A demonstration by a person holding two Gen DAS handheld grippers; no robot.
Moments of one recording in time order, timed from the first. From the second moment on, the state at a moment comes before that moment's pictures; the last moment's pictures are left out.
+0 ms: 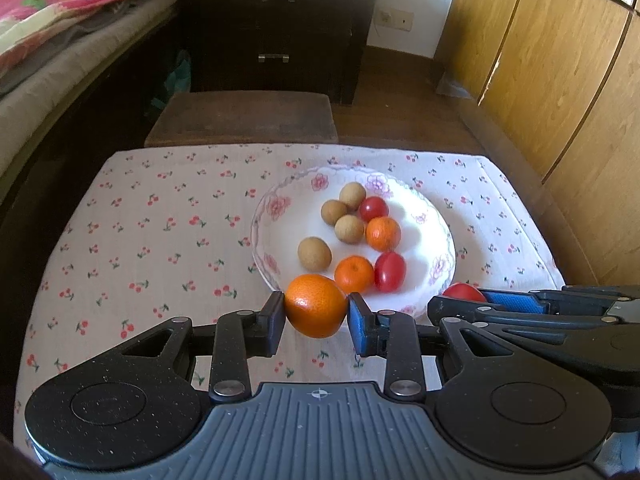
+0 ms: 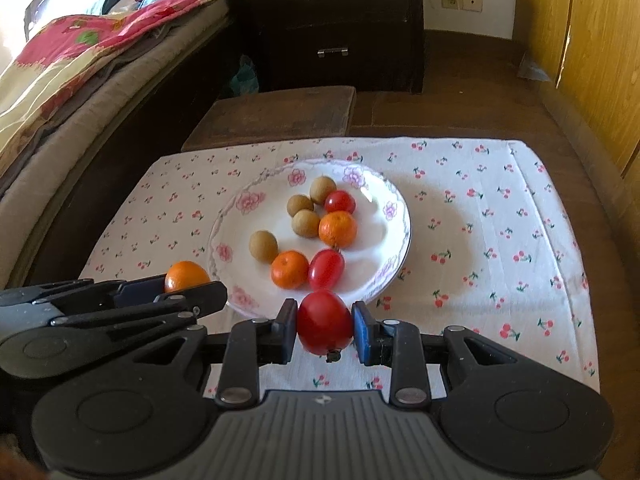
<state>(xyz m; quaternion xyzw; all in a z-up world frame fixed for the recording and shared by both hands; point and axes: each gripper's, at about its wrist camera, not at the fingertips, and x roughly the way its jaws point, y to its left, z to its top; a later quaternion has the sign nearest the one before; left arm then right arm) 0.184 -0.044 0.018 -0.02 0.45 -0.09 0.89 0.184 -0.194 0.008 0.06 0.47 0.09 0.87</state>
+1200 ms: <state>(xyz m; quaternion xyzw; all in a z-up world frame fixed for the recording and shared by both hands) 0.230 -0.053 -0.010 -0.02 0.47 -0.07 0.88 0.239 -0.199 -0.022 0.06 0.49 0.07 0.87</state>
